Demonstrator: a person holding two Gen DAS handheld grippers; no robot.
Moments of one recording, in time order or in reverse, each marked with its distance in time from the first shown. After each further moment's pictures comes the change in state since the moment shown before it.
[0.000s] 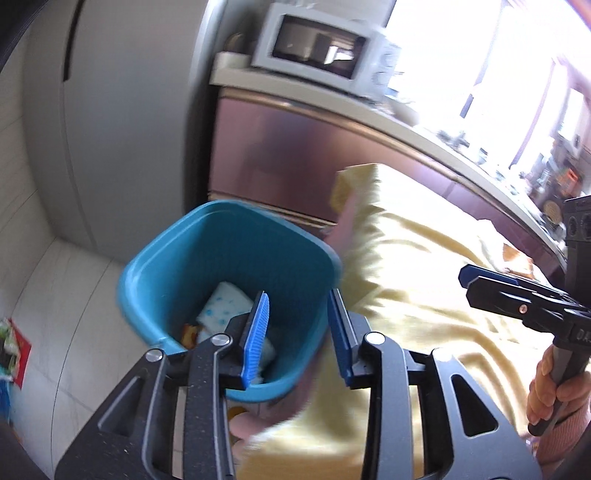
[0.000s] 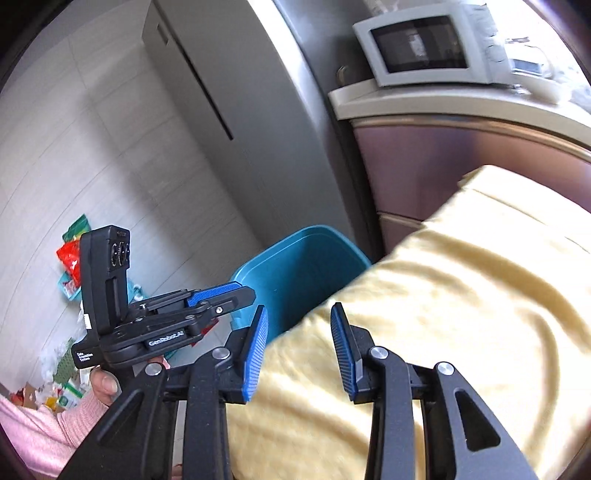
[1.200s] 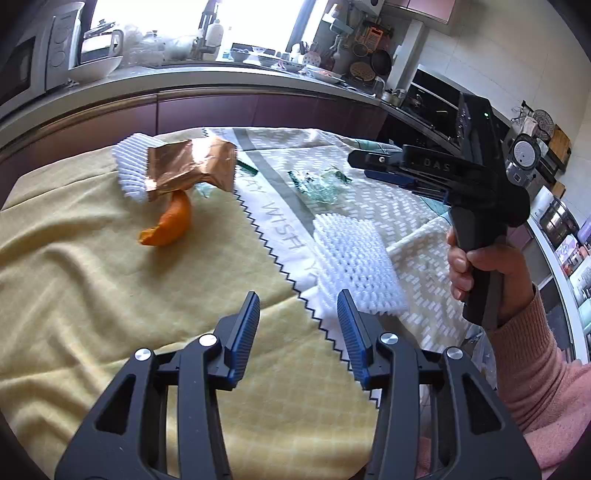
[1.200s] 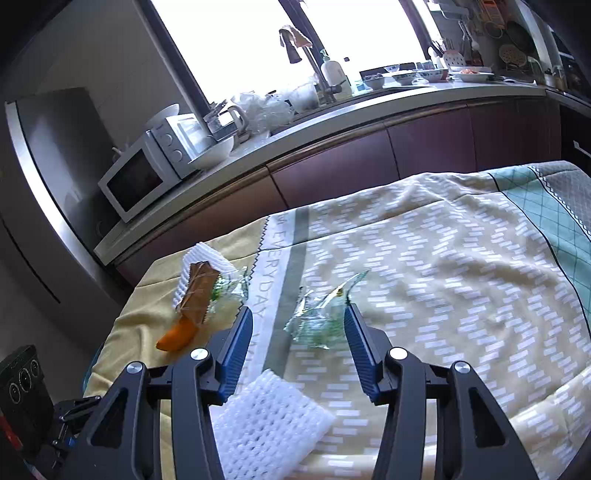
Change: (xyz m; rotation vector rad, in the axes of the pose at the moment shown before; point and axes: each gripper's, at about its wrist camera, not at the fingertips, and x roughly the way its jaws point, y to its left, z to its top) left arm 0.041 -0.374 -0.092 0.578 0.278 -0.605; right arm -0.291 -0.217 -0.143 0.549 -0.378 -0.633
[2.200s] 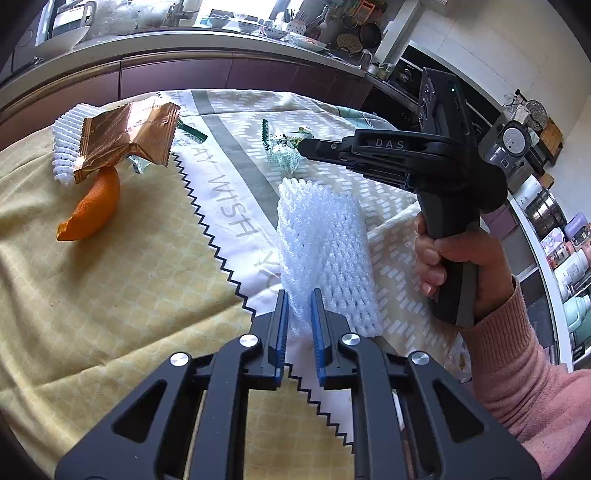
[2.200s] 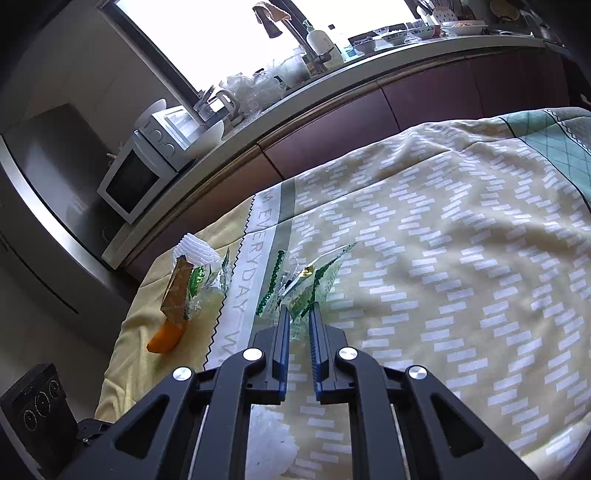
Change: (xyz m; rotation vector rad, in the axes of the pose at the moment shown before) left arm 0.050 -0.014 0.011 -0.019 0.116 -0.089; right arm 0.030 -0.029 -0.004 0.095 0.089 0.090
